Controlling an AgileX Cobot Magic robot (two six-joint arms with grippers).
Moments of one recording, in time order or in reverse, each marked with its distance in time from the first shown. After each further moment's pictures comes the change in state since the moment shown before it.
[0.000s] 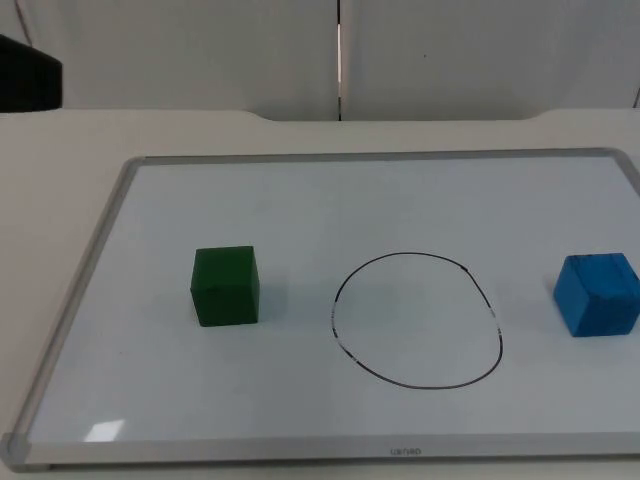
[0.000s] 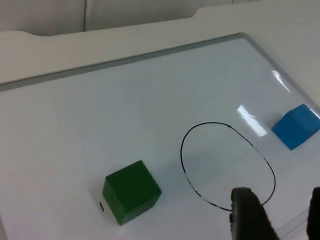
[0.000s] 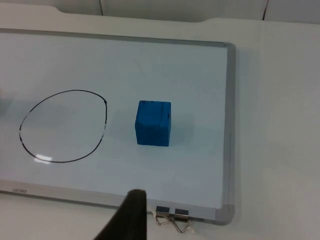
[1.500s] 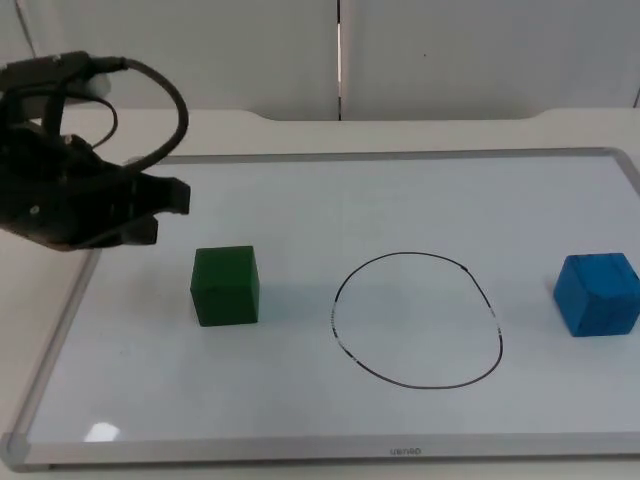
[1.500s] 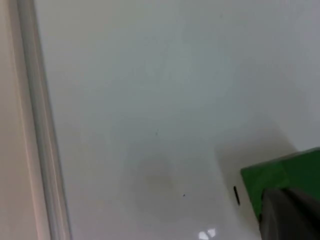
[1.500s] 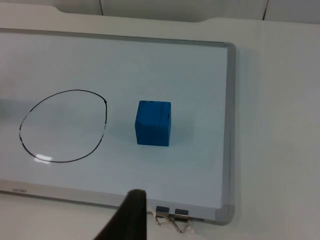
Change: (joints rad) right arm 0.000 0.000 0.000 0.000 0.000 0.000; left arm -0.134 0.814 -0.140 -0.623 -0.449 0.555
